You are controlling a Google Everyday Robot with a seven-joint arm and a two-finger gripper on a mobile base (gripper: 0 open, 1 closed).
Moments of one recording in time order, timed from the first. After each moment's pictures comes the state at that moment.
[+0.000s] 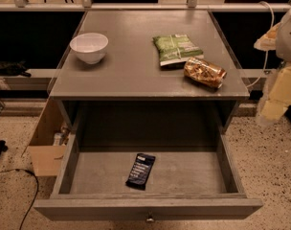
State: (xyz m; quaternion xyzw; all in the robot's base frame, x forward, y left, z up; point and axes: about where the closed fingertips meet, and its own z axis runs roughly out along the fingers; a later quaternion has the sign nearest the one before) arm 0.438 -0.216 0.977 -0.60 0.78 -0.04 0.16
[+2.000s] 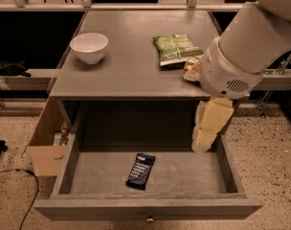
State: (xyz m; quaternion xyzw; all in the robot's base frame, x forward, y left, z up) arm 0.426 -0.101 0.914 -0.69 0.71 0.06 0.16
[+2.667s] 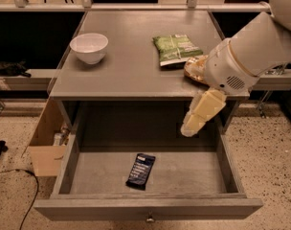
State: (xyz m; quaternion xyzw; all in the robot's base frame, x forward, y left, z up) arm 0.469 -0.097 0.904 -0.62 0.73 0.13 0.25
